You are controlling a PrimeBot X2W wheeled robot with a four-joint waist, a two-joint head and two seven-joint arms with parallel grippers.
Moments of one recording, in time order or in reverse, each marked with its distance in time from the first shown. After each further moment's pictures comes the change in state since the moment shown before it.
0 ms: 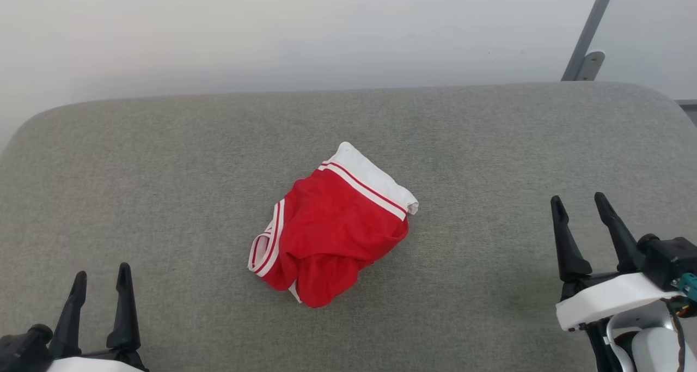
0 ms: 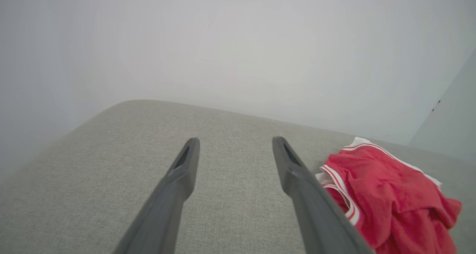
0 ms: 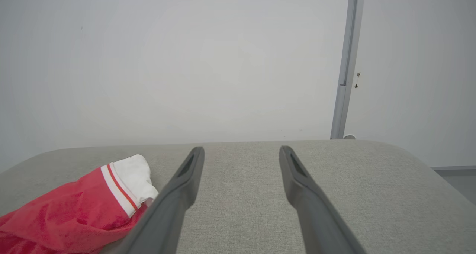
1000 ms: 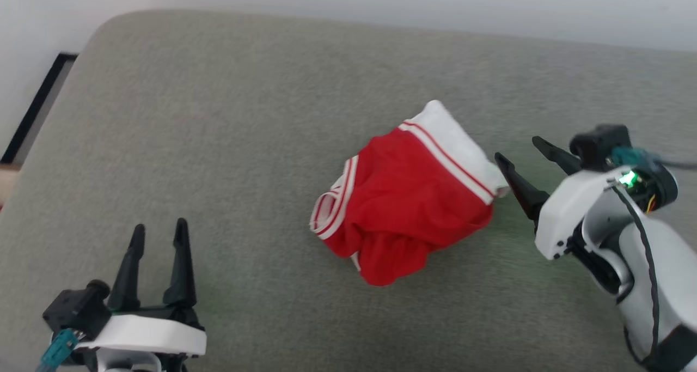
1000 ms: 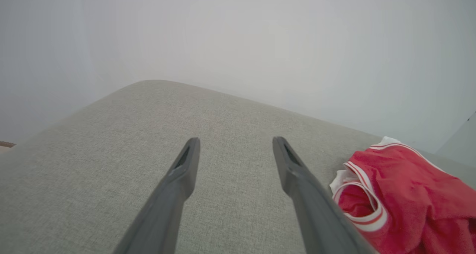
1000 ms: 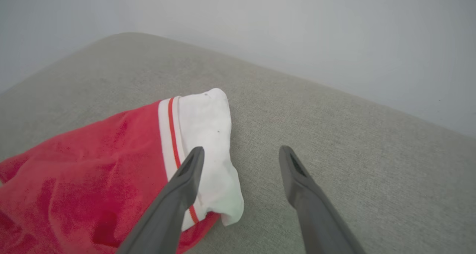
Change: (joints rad) left arm -0.135 -0.147 -0.028 0.025 0.084 -0.064 0.000; right arm -0.383 -0.220 0.370 0.178 0.205 0.000 0.325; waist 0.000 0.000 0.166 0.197
